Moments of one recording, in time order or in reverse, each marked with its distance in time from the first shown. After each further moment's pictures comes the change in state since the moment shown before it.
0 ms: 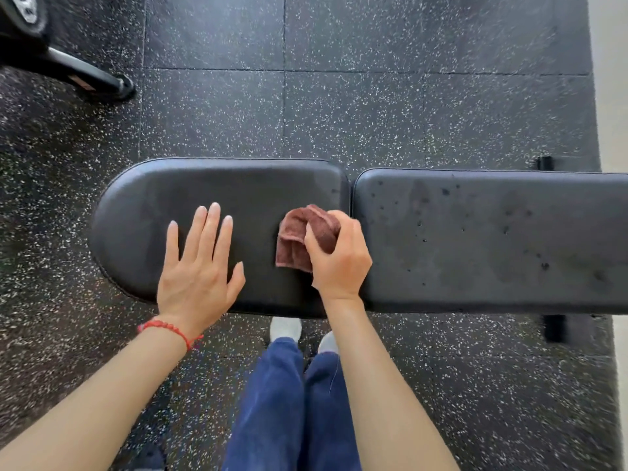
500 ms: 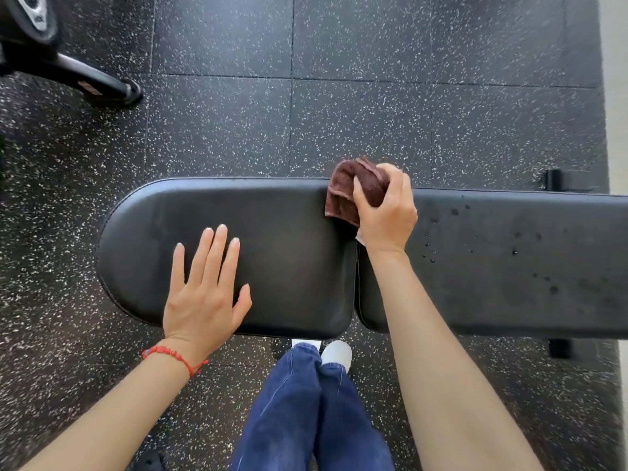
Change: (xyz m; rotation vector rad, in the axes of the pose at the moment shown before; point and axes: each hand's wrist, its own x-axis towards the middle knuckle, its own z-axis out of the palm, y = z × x) left_hand 0.000 0.001 0.001 -0.013 0.087 -0.019; right_hand 0.101 0.026 0.003 -0.087 0.009 0.025
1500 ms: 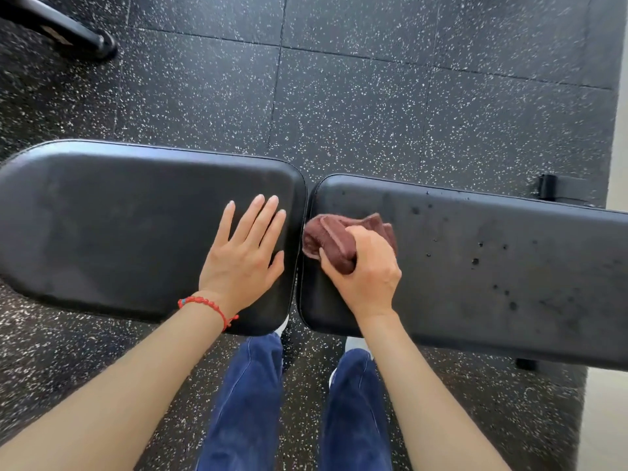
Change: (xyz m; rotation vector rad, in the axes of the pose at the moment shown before) left_hand 0.071 0.125 0.021 -0.038 -0.095 0.106; right_hand -0.050 0.110 -0.048 -0.084 -0.184 -0.316
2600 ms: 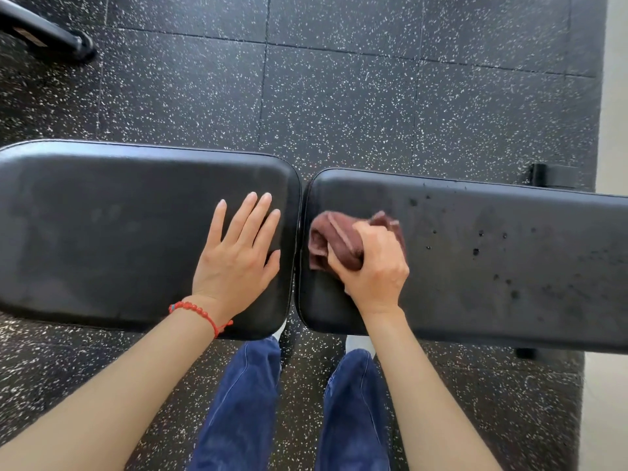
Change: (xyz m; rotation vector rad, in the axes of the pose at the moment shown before) left_hand -0.001 -0.001 -0.002 -0.020 0.027 0.008; right_hand -0.004 0.012 0.001 -0.065 0.073 -0.039
